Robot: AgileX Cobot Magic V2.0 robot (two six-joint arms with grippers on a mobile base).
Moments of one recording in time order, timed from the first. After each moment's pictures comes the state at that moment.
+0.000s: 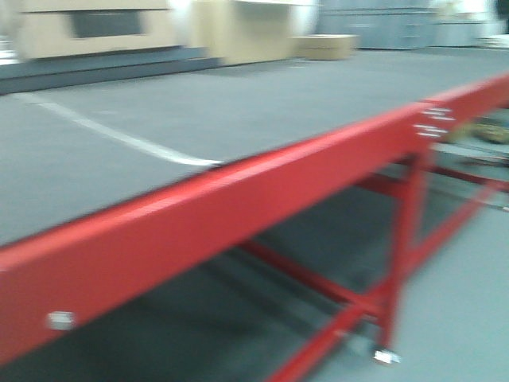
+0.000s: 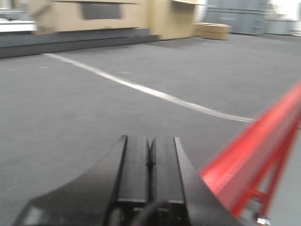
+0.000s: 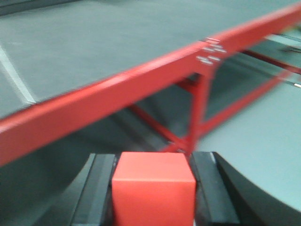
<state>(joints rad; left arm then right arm) -0.11 -0.01 0.03 -0.10 0.03 0.06 0.21 0.19 -0.64 -0.15 0.78 0.22</state>
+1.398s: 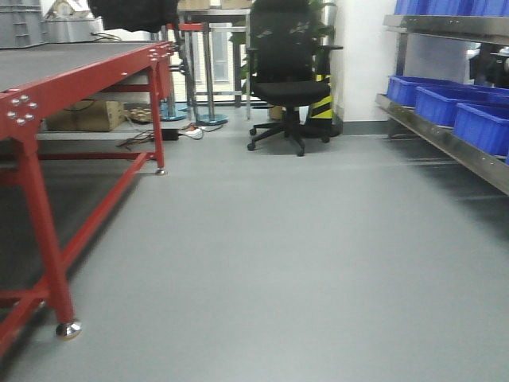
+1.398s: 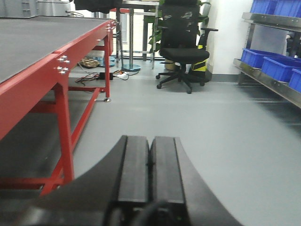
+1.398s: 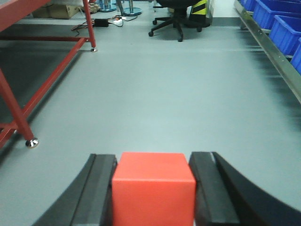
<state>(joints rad) -0.11 -0.01 0.03 -0.10 0.03 0.06 0.21 0.19 -0.64 -0.15 0.79 0.22</state>
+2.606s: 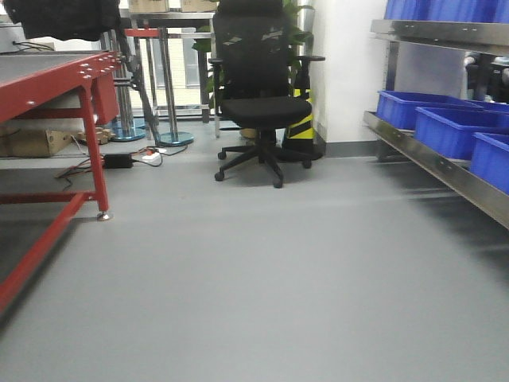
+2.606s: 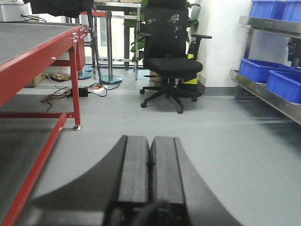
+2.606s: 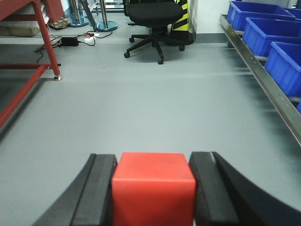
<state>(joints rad) -0.11 -0.01 0.03 -0.10 0.03 0.06 0.21 0.19 -0.64 -0.15 0.79 0.22</state>
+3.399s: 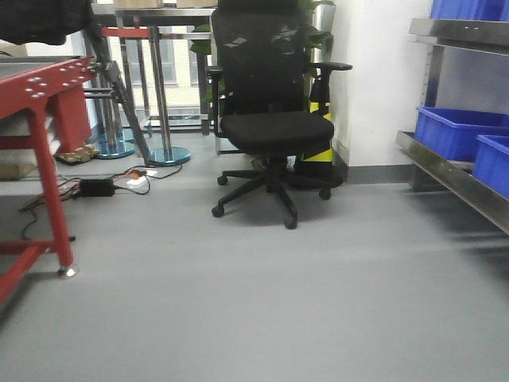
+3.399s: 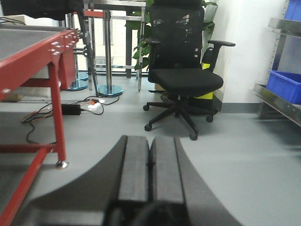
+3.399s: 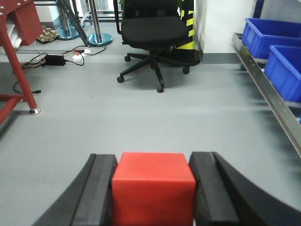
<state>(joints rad) -0.11 -0.01 0.03 -0.10 0.03 0.06 0.21 0.19 -0.64 -0.15 0.79 0.22</state>
